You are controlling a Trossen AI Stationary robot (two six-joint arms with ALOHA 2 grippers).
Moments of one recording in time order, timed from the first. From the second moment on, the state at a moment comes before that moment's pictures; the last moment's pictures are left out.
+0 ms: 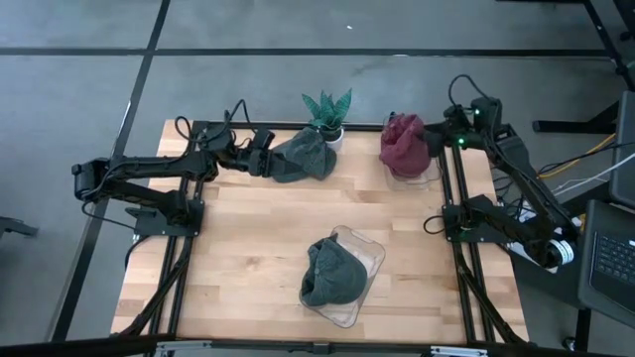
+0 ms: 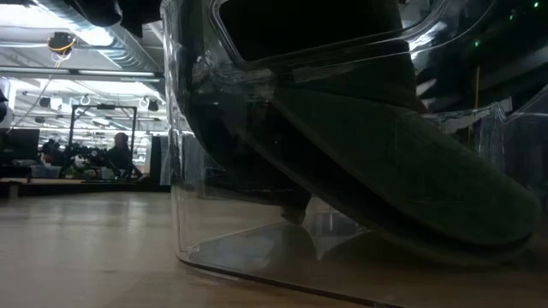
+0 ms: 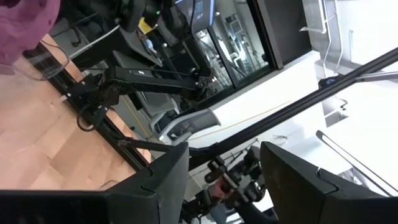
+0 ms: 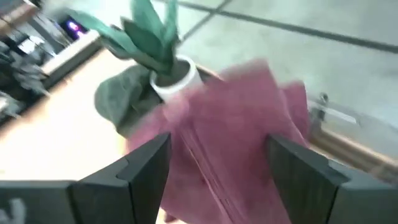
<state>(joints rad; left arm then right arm) 0.33 1.14 0.70 0.63 0.50 -1.17 -1.23 0.78 0.76 -0.57 -0.52 -0.01</state>
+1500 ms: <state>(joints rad) 0.26 1.14 0.70 0.56 0.41 -0.66 -0.46 0.97 0.98 -0.57 -0.59 0.34</state>
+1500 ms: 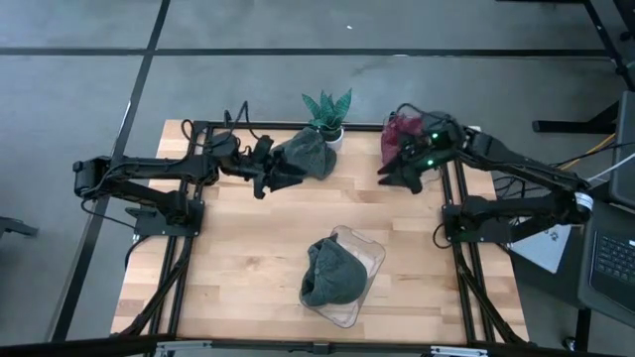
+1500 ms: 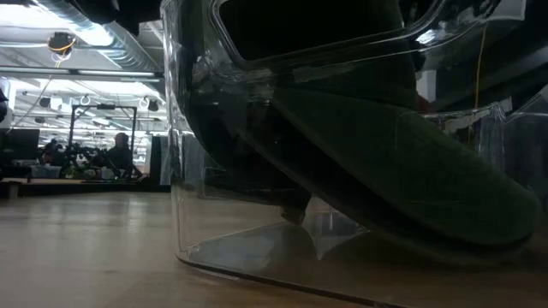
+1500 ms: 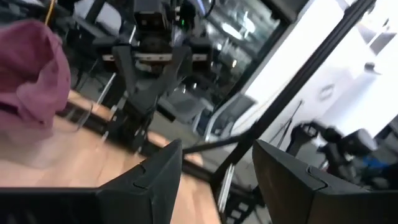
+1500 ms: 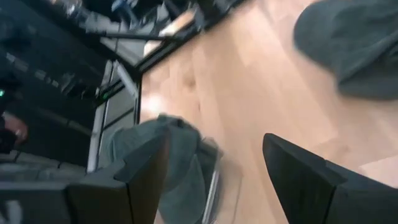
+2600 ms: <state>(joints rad) 0.26 1.14 0.98 -0.26 0.26 -0.48 -0.27 1.08 0.98 -0.52 -0.33 0.00</state>
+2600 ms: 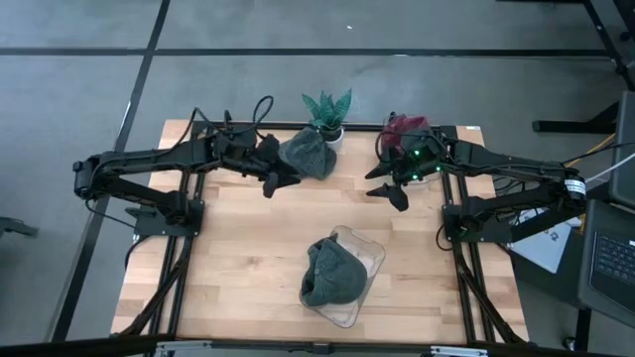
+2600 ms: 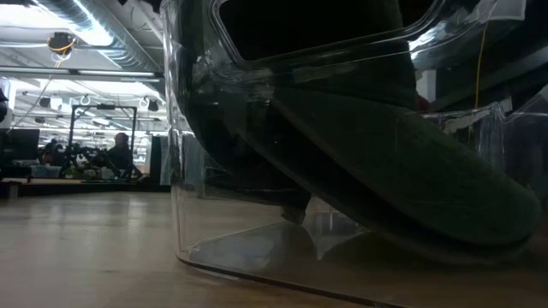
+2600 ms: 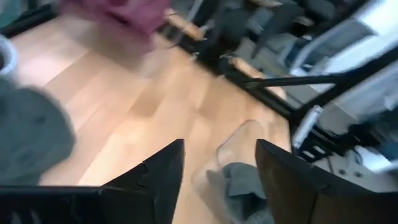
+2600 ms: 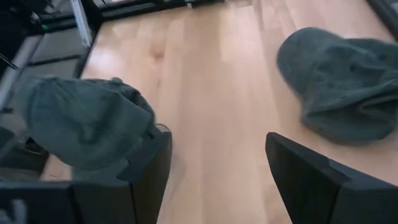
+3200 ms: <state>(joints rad) 0.26 1.17 0.99 -0.46 0.01 -0.48 -0.28 1.08 0.98 -0.63 -0.25 -0.08</state>
